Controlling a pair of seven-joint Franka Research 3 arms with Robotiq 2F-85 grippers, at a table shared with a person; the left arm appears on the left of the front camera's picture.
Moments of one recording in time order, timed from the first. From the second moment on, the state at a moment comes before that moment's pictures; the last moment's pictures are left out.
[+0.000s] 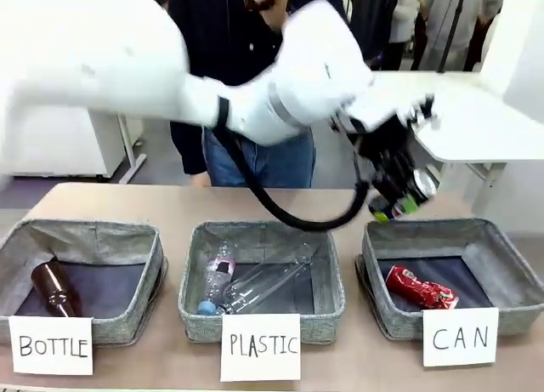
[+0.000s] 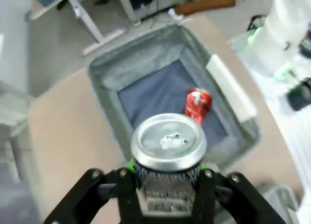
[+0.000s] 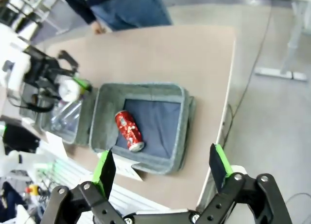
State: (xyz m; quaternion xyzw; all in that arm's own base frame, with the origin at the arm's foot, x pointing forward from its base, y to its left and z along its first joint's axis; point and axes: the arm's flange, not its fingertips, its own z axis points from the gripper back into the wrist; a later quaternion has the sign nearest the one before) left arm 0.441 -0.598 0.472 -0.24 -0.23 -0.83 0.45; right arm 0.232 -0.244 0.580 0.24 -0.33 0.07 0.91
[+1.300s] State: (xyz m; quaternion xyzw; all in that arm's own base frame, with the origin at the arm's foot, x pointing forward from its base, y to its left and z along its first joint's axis) left arm 0.455 -0.647 0.436 -0.27 -0.09 -0.79 0.54; right arm 0.233 -0.243 0.587 0.23 -0.33 0.08 0.91
